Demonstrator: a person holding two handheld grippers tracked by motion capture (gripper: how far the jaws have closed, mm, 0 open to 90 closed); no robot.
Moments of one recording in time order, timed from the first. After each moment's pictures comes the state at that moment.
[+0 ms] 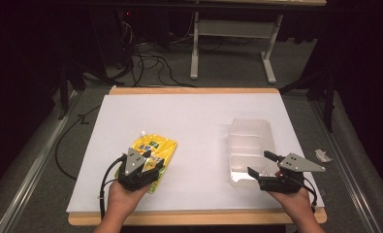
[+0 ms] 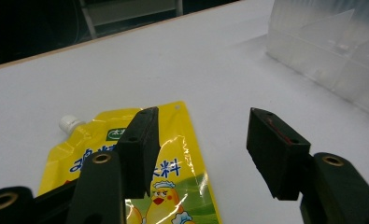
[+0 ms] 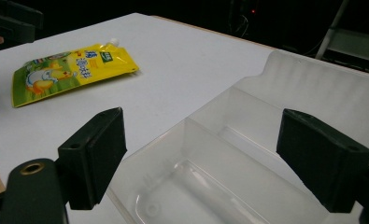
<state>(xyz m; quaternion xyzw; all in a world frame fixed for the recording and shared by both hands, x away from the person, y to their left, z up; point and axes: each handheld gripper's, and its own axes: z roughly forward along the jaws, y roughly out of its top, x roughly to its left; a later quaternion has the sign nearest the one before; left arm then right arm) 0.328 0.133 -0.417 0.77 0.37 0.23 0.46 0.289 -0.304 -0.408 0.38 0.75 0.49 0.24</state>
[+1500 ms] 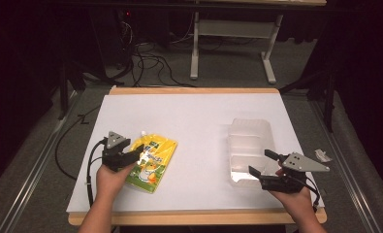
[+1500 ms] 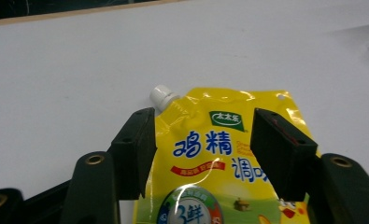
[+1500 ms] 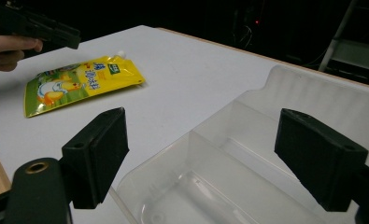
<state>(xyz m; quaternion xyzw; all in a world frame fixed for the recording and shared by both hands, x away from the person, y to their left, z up) 0.399 0.191 -0.438 0.75 0.47 0.22 0.42 0.287 -0.306 -0.400 0.37 0.74 0.51 0.24</state>
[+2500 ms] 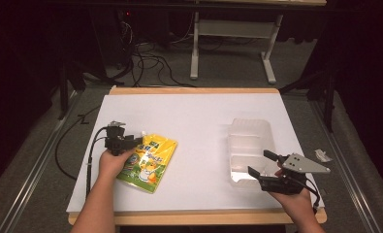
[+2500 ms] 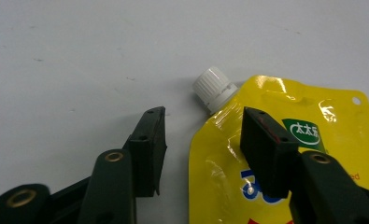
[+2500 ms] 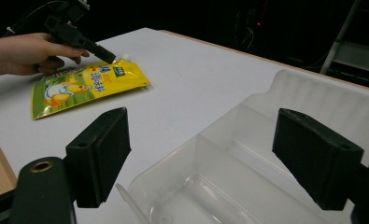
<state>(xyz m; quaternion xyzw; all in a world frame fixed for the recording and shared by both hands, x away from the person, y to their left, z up) 0.476 0.209 -0.473 0.75 0.52 0.09 0.39 0.283 -0.302 -0.396 0.36 0.74 0.51 0.24</state>
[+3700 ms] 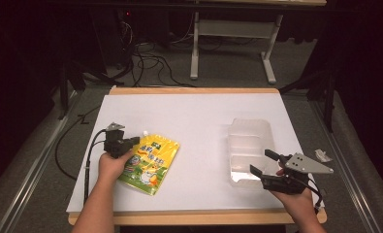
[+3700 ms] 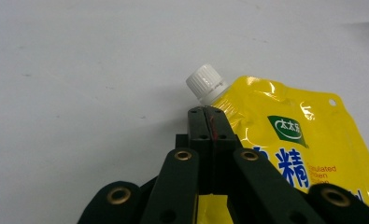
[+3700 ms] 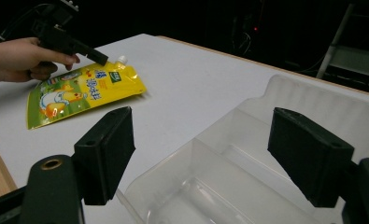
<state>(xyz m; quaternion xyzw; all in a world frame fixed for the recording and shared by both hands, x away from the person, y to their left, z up) 0.456 0.207 -0.463 0.75 0.49 0.11 0.43 0.281 -0.306 -0.394 0.37 0.73 0.52 0.25</state>
